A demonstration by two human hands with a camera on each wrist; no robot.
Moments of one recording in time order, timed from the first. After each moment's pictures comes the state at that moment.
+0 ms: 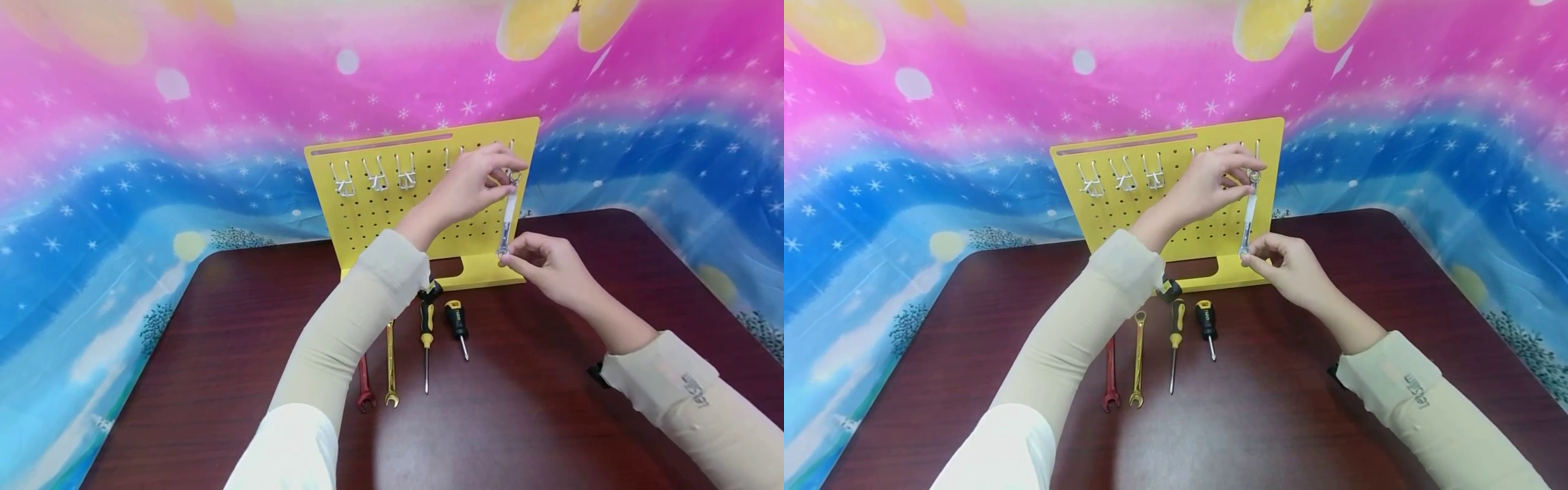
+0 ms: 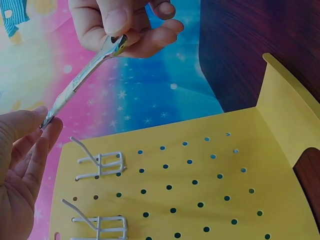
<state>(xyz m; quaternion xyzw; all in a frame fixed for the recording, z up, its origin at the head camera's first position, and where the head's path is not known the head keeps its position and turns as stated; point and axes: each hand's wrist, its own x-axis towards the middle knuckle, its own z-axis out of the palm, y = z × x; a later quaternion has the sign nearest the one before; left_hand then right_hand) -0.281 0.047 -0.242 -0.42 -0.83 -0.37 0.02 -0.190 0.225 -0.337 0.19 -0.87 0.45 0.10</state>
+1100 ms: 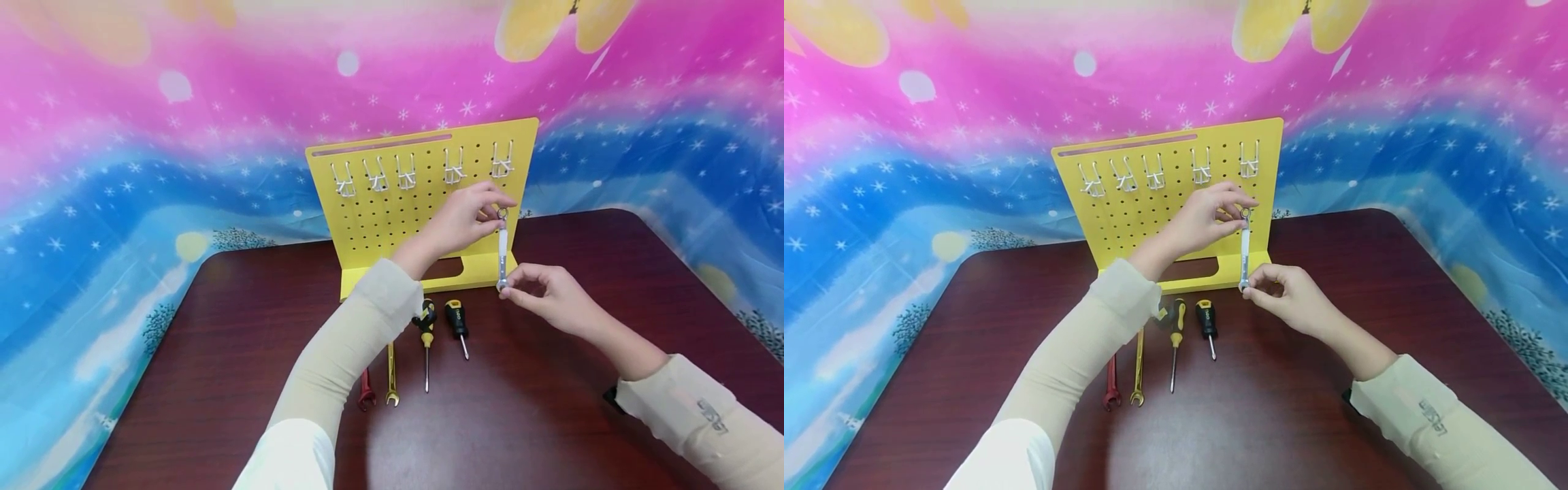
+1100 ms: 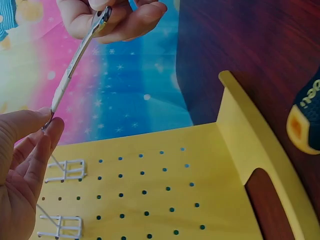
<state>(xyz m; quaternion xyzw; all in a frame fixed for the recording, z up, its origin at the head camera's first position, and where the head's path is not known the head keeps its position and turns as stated) -0.266 0.037 -0.285 -0.42 -0.83 -0.36 0.00 -0.163 0.229 -0.357 0.23 -0.87 0.44 0.03</state>
